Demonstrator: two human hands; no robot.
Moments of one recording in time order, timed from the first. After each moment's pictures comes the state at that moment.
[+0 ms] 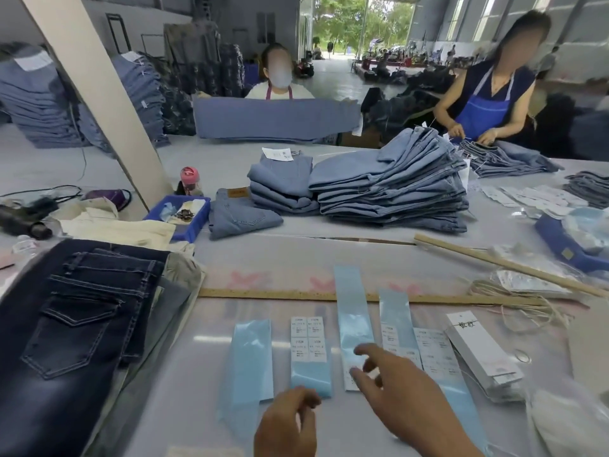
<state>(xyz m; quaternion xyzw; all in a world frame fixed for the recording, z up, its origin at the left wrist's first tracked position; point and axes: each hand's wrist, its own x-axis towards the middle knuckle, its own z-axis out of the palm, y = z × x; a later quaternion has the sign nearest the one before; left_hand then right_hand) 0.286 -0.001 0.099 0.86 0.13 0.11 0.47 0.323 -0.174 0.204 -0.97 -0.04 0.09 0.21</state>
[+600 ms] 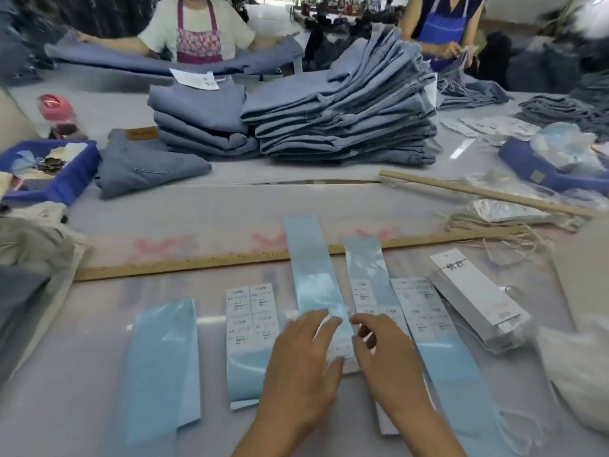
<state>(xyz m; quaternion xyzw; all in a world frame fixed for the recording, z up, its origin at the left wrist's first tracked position) 0.415 -0.070 -0.008 0.94 -0.20 0.04 0.29 0.403 -0.222 0.018 -0.94 0.10 -0.02 0.34</state>
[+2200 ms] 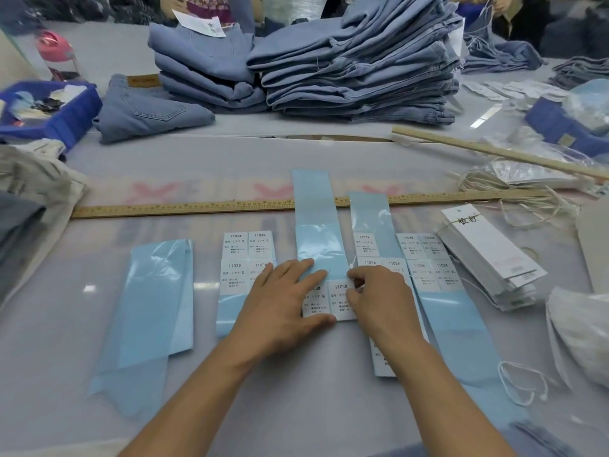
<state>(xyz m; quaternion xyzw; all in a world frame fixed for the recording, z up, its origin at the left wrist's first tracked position) 0.436 -0.048 -0.039 0.96 -0.21 -0.05 0.20 0.415 -0.220 0.009 -0.97 0.10 0.00 0.24</state>
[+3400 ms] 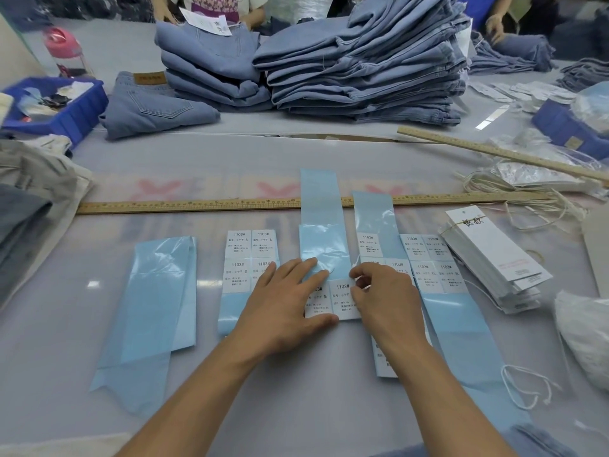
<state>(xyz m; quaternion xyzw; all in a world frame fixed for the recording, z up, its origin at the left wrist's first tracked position) 0.435 -0.048 -0.041 0.96 -0.21 -0.06 0.18 0.417 -0.223 0.004 -0.96 0.12 -0.02 0.24</state>
